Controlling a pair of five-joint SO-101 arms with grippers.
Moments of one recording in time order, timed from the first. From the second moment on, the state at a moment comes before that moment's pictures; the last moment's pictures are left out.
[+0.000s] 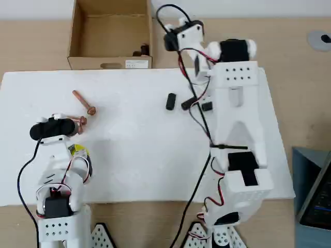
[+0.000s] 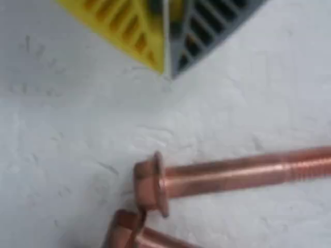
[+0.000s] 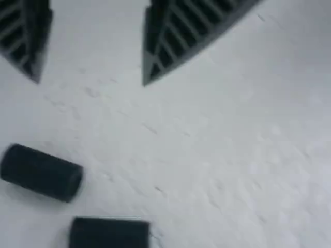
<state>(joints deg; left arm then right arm) -9.8 -104.3 95.8 57.0 -5.4 -8.3 12.6 -28.2 101.2 21.6</state>
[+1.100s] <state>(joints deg) -9.8 -104.3 95.8 57.0 -5.4 -0.6 29.1 -27.7 100.2 72.1</state>
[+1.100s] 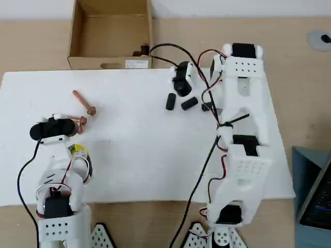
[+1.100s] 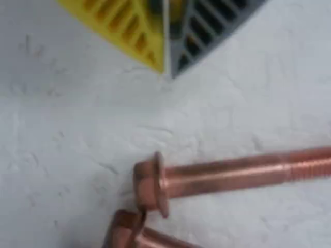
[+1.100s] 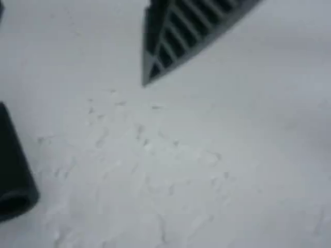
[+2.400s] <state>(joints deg) -9.8 -104.3 95.8 57.0 -5.4 -2.8 44.4 -33.6 93.6 69.3</state>
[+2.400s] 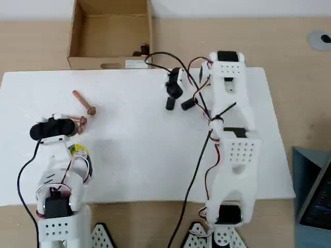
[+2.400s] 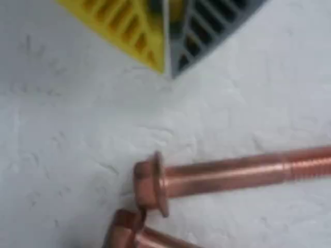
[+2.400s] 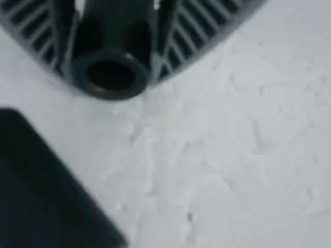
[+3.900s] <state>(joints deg) -9.8 -104.3 94.9 60.0 -5.4 -6.9 -34.2 0.4 101.2 8.4</state>
